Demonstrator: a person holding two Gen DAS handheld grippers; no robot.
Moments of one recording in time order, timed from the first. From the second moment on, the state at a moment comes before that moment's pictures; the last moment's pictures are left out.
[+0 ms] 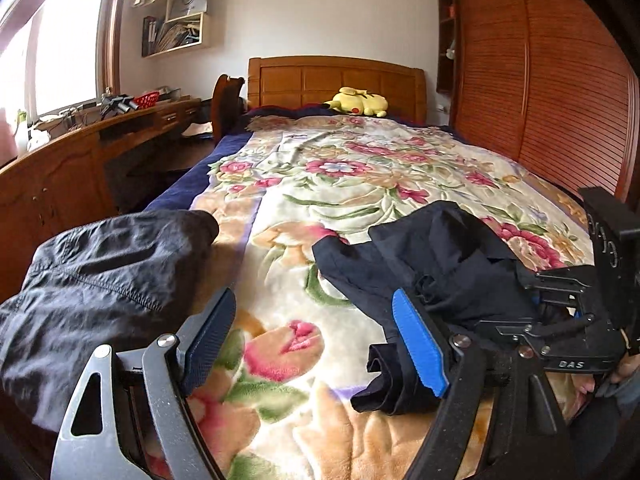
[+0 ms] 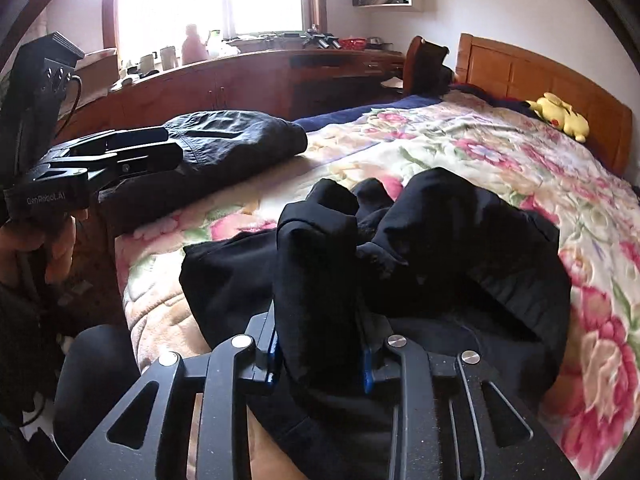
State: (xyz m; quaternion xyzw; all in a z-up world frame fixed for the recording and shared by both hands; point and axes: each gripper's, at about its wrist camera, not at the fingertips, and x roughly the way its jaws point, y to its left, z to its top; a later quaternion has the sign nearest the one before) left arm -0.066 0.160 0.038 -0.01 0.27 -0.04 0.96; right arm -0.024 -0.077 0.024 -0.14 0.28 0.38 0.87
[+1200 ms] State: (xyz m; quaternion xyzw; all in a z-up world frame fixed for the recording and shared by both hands) left arm -0.042 0.063 0.011 0.03 0.33 -0.18 0.93; right arm -0.016 -0.216 0.042 -0.09 0.26 0.21 0.94
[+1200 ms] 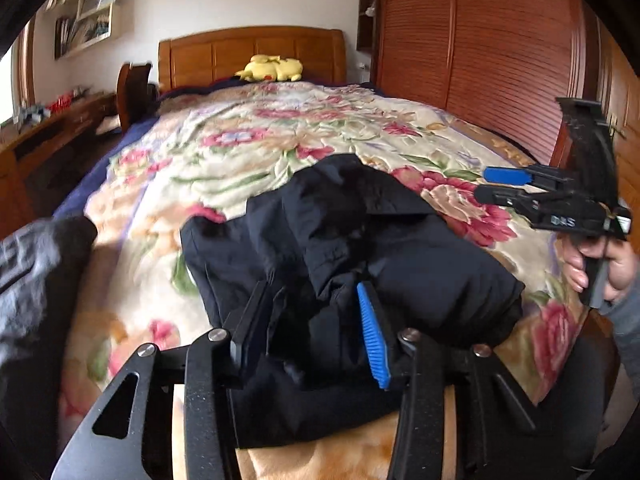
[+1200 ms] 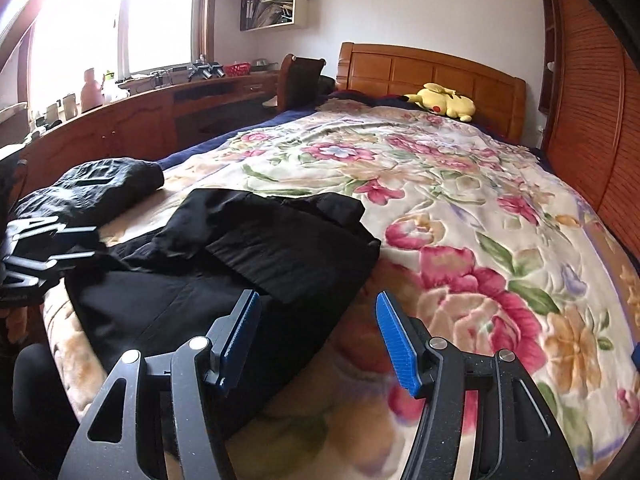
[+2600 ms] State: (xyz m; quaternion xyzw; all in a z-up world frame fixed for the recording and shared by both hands) left arm -0.097 0.126 -0.003 -0.02 0.32 -0.15 0.94; right arm 0.087 -0.131 0.032 -0.09 0.30 0.24 0.92
